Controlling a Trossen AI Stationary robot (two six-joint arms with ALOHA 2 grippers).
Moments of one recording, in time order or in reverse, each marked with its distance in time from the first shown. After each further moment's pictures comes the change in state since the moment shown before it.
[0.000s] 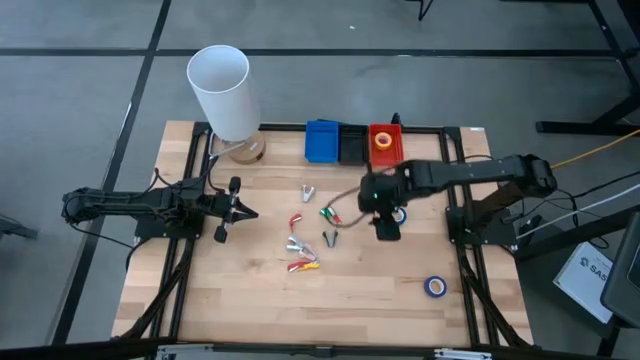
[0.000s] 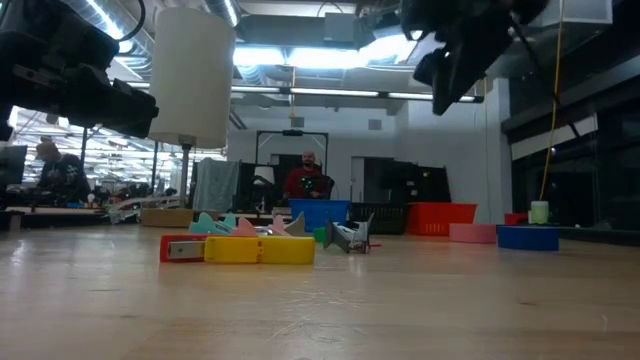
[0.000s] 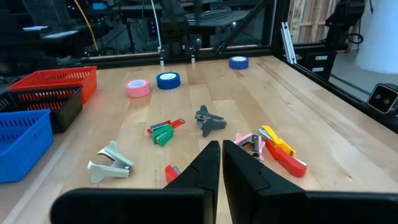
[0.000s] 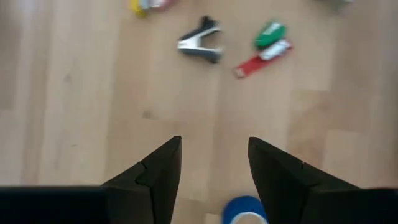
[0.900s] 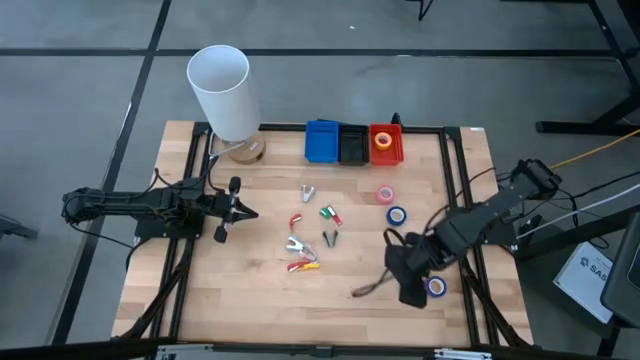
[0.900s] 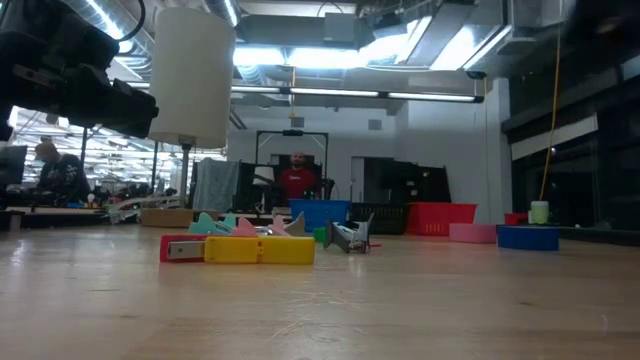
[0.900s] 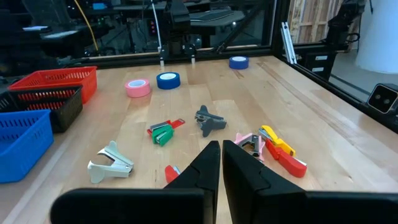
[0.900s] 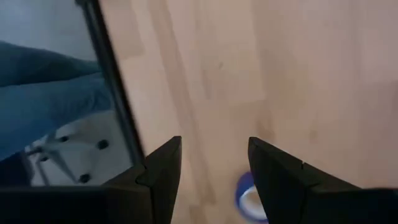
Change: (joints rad) left arm 0.000 0.000 0.000 0.000 0.000 0.000; right arm 0.546 0.000 0.000 -0.090 -0.050 0.902
